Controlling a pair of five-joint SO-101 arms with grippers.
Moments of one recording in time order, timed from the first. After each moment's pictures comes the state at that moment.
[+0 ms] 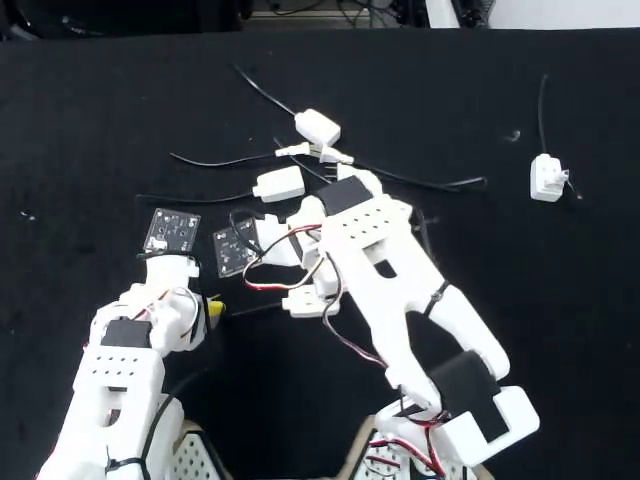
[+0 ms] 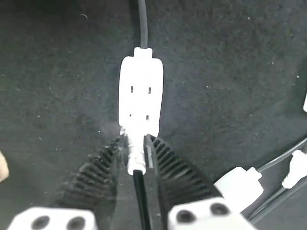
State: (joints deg) left arm -2.9 -58.4 82.1 42.5 -10.9; right arm -26.6 -4.9 21.7 80.7 76.2
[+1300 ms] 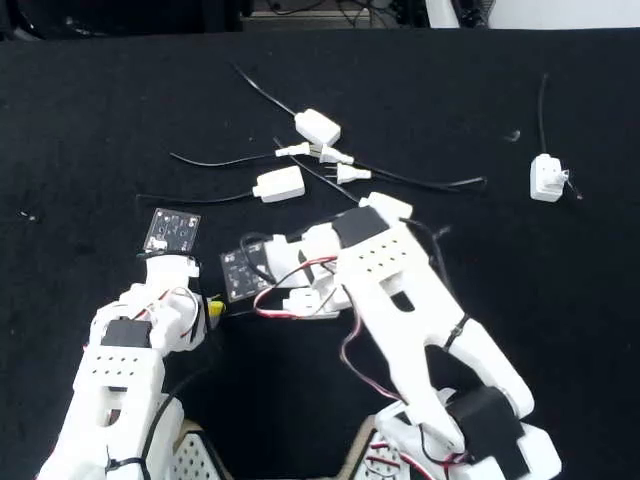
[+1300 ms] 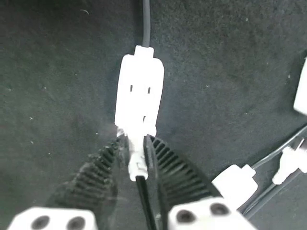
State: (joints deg) left arm -2.9 -58.4 82.1 42.5 -10.9; right arm -27.3 -14.5 34.2 72.7 78.1
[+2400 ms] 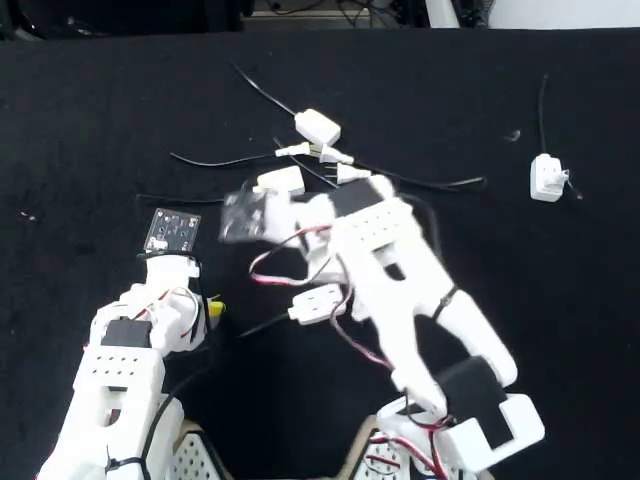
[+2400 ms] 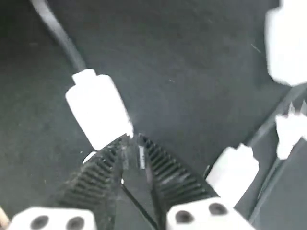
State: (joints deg) left arm -2.9 -58.2 82.1 42.5 -10.9; right arm -23.3 -7.7 23.2 73.9 60.2
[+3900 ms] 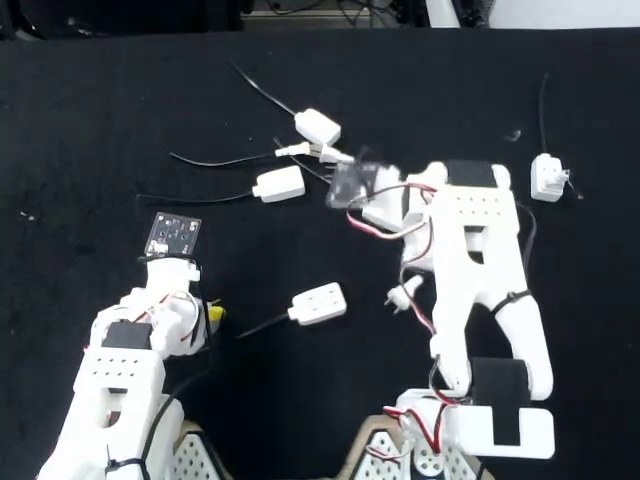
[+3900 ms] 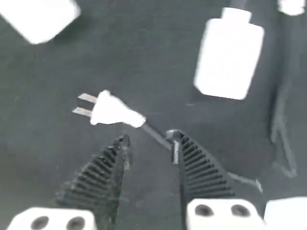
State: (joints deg) left arm -2.9 -58.2 83.2 42.5 -10.9; right arm 2.5 -7.7 23.9 78.9 81.8
